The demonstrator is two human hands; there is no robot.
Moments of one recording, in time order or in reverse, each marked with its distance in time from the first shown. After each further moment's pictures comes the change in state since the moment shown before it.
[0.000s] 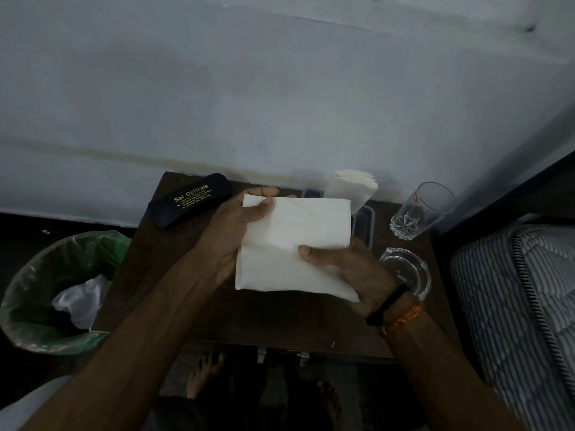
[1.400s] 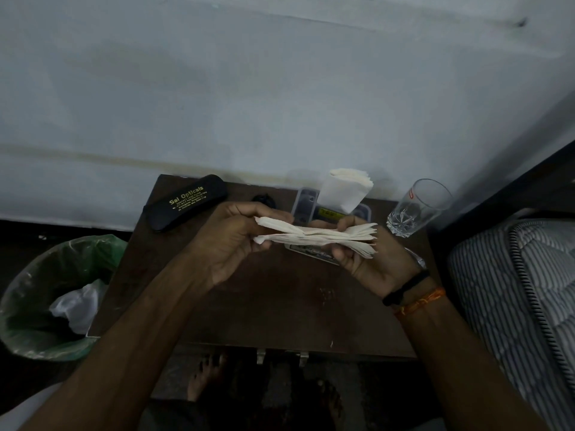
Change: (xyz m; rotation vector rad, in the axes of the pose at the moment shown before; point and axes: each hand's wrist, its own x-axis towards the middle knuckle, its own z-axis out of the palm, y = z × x) left_hand -0.007 0.001 -0.004 0.193 -0.193 0.068; right_hand -0.001 -0.033 -0.020 0.276 0.044 0.075
